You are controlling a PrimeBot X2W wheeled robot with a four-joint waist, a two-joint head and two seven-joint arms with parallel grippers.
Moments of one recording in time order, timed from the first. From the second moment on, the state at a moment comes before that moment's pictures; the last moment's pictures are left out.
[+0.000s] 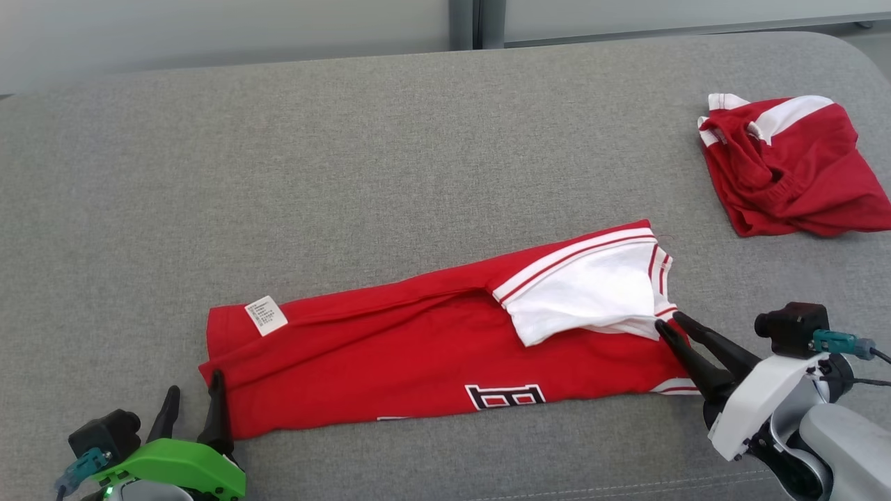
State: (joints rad) left arm -0.09 0.09 -0.11 0.54 -0.63 -0.05 -0.25; right arm -0.25 -0.57 0.82 0.34 0.85 0.12 -0.24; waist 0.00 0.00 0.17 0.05
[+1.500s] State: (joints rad) left arm -0.06 0.05 -0.12 0.22 -0.54 -0.05 -0.25; right arm -0.29 -0.51 0.68 0.55 1.15 0.03 0.08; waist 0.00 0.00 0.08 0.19
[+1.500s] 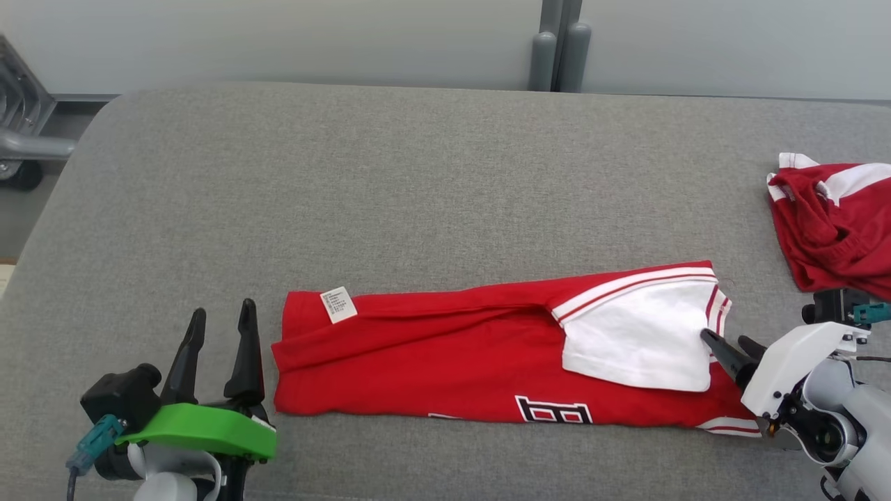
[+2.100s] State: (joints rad) left arm -0.03 0.05 -0.09 0.17 -0.54 -0.03 -0.25; right arm -0.34 -0.46 0.67 0.60 1.20 0.04 0.17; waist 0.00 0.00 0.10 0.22
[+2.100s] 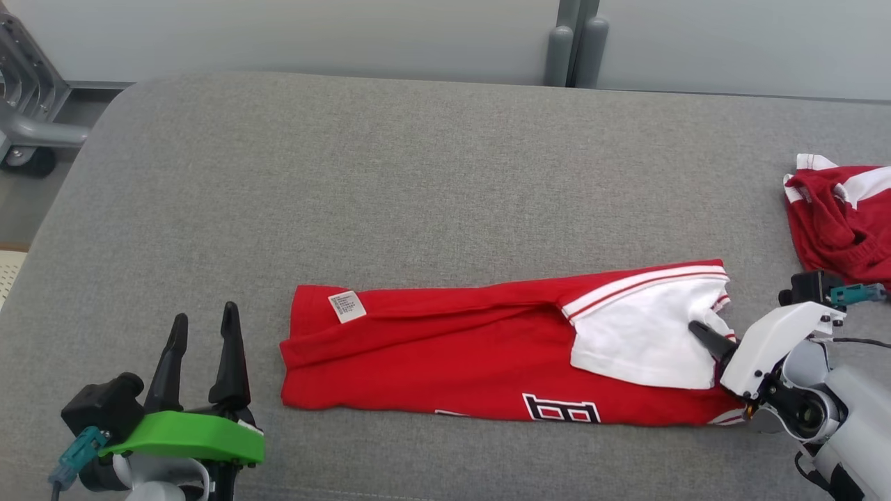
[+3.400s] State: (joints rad) left arm 0.00 0.04 -0.11 0.12 -0.54 -0.03 -0.25; right arm -0.43 -0.52 0.69 0.32 1.25 0.11 0.27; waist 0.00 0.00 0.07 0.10
